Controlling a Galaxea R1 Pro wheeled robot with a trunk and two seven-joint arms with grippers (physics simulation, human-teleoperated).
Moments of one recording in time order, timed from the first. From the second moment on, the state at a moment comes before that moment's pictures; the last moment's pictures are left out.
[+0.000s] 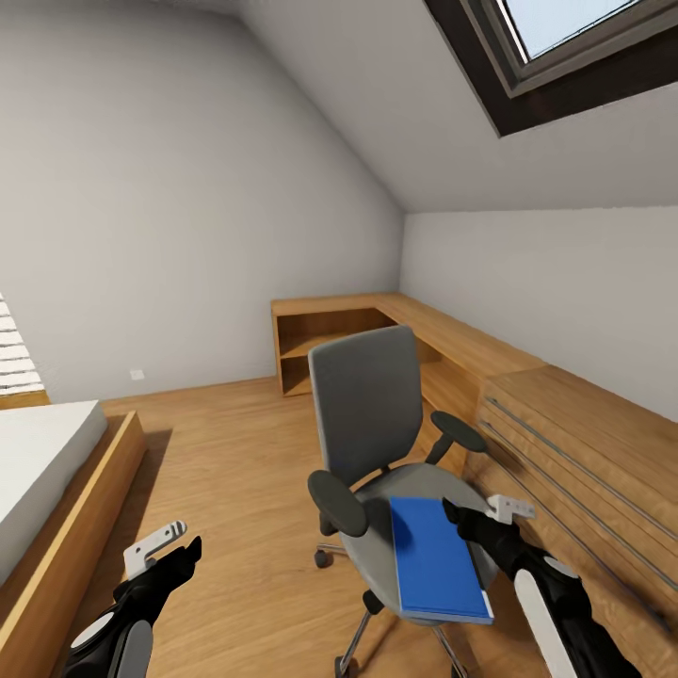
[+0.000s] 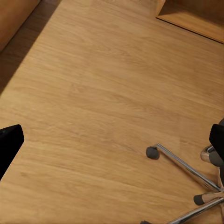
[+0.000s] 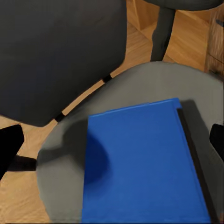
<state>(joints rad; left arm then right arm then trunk) -0.04 -0.17 0.27 -1.62 0.22 0.53 0.22 -0.22 -0.05 -0.08 -1.39 -0.35 0.48 0.00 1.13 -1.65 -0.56</state>
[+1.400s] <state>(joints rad) -0.04 -0.17 0.27 -1.62 0.22 0.53 0.21 -0.17 -0.05 -0.15 -1.48 -0.62 0.62 0.00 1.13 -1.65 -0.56</state>
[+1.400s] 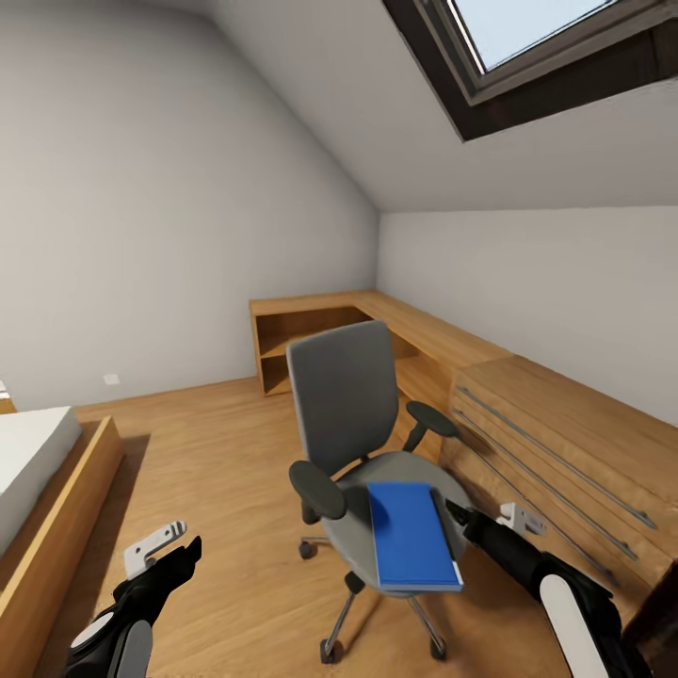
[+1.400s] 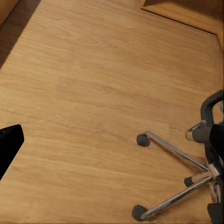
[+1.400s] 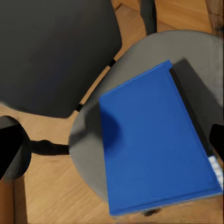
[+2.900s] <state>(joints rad) -0.04 -0.17 0.27 -1.62 0.22 0.53 0.22 -0.17 -0.15 -0.25 -1.13 -0.82 0.63 0.27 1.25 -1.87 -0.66</state>
